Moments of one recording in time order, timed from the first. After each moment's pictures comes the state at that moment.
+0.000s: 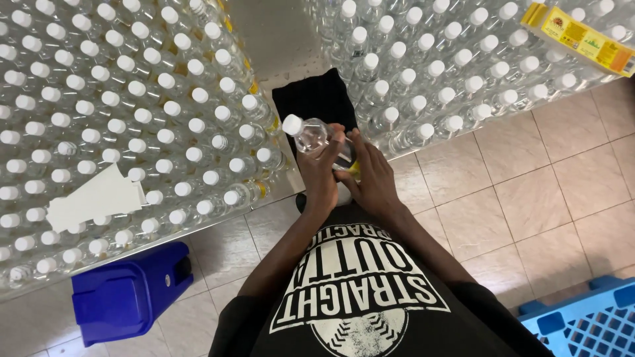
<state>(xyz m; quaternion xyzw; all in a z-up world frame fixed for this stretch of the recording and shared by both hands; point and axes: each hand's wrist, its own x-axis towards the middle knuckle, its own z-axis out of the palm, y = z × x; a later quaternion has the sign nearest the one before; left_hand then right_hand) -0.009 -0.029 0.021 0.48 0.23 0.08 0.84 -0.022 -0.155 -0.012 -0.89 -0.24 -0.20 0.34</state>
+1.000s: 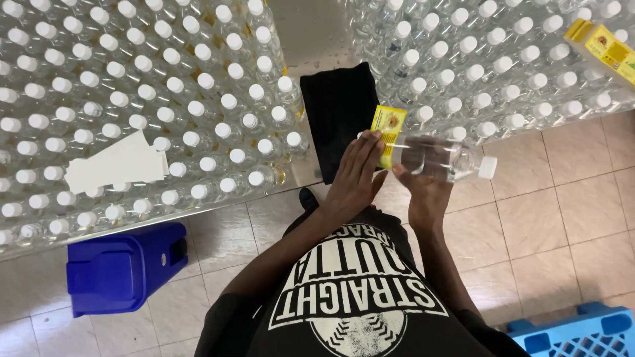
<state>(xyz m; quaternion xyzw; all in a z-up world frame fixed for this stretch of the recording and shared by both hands) -0.060 -0.016 -0.020 0.88 -0.19 0.30 0.33 -0.056 -0.154 0.074 -0.71 0.05 -0.03 0.70</state>
